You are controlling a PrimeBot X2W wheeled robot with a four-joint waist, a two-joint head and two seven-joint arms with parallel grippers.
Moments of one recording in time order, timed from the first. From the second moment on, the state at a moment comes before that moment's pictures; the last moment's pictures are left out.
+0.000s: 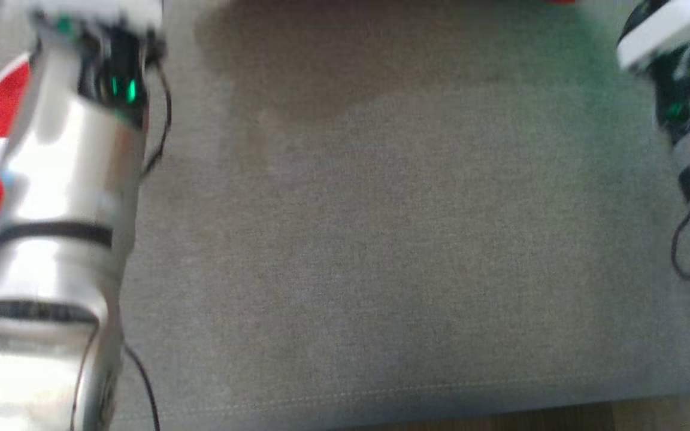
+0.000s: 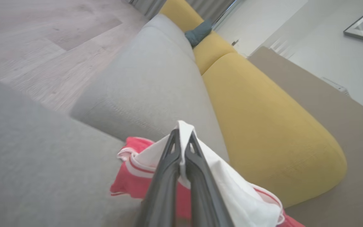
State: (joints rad) left arm -1.17 0.05 -0.18 1.04 -0.87 -0.12 -0.19; right arm -1.11 -0.33 0.49 1.00 0.78 0.13 -0.20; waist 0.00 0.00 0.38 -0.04
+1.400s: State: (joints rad) left arm -0.17 0.45 -0.44 0.32 -1.06 -0.09 0.33; right arm -0.66 -0.57 1.05 0.80 1.09 0.13 0.29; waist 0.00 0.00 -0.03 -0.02
